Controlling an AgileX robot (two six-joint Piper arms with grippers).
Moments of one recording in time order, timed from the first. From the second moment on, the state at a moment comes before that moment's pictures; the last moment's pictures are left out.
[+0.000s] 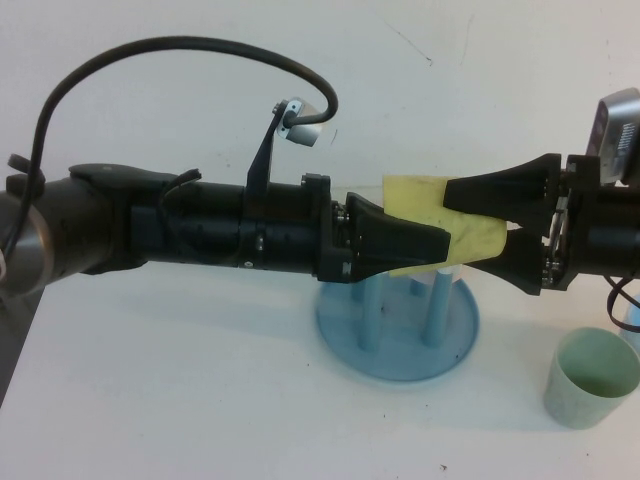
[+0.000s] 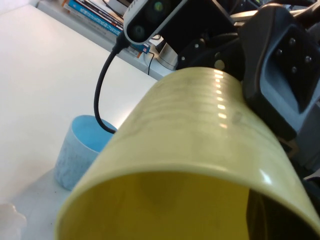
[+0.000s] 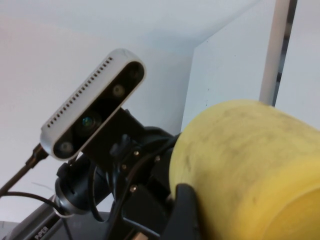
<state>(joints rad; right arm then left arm) 0.11 1.62 -0.86 1.74 1.21 -0.93 -0.35 1.76 -1.16 -1.66 1.24 1.51</state>
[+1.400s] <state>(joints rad) -0.01 1.62 -0.86 1.71 1.22 -1.25 -0.35 1.71 -1.16 -1.49 1.20 1.50</state>
